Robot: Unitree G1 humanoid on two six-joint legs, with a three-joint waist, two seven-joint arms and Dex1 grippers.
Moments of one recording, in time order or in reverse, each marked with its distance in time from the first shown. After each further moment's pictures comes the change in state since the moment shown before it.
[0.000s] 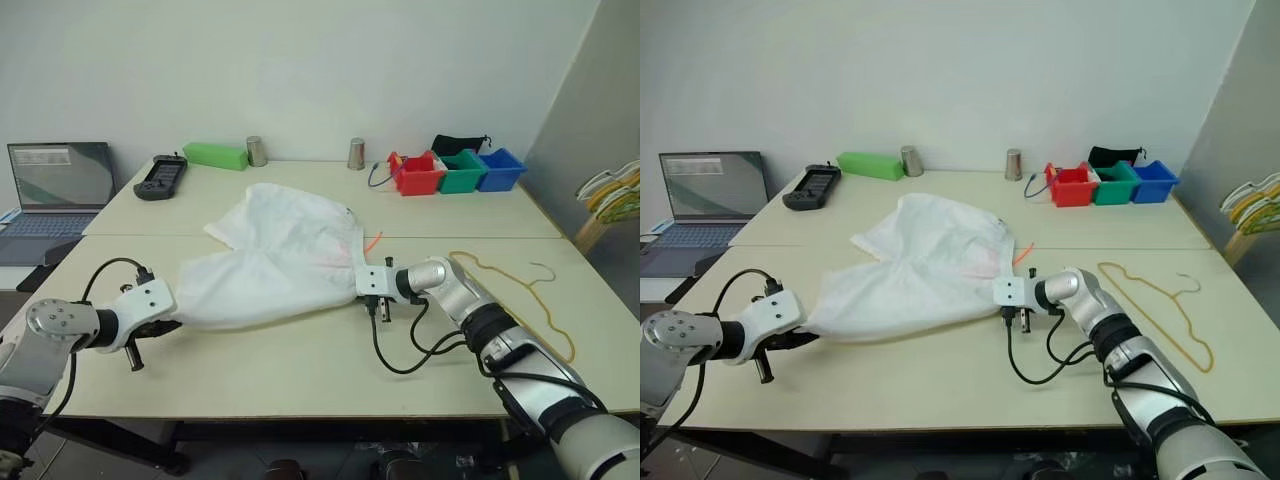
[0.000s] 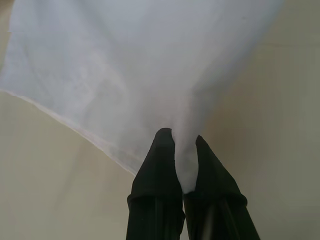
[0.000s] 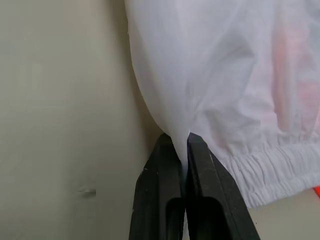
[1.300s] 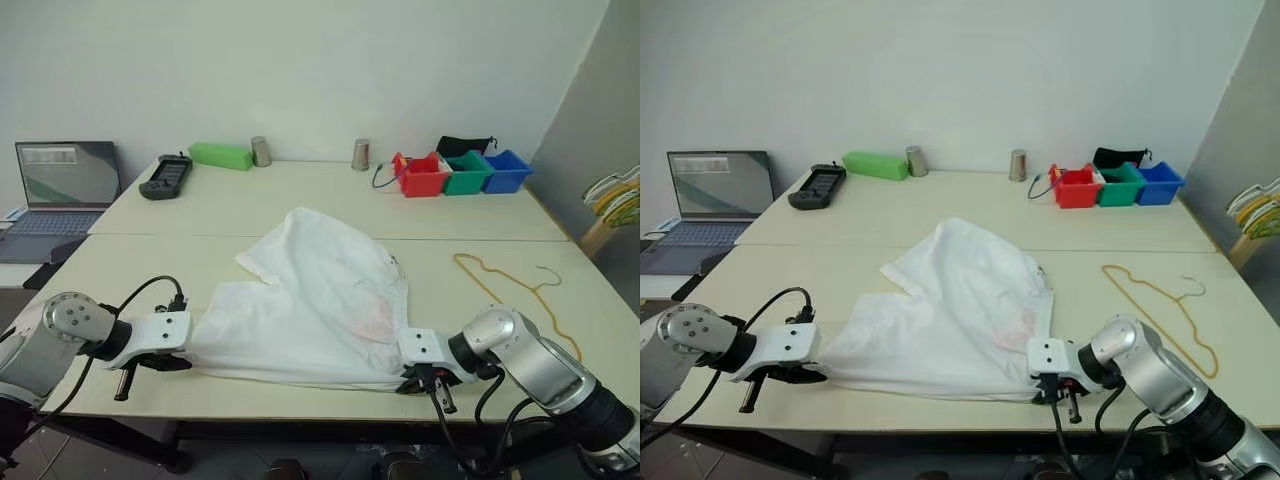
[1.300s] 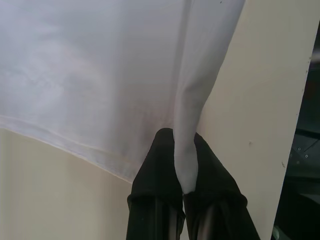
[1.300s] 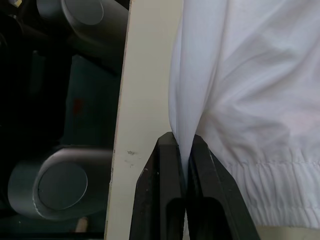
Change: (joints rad) left arm -0.026 0.094 -0.125 -0.056 0.042 -0.152 -0.349; right arm 0.454 -0.416 0.023 -1.028 0.308 0.792 0.340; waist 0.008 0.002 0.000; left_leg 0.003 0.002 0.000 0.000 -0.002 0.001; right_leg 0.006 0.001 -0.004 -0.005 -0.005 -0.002
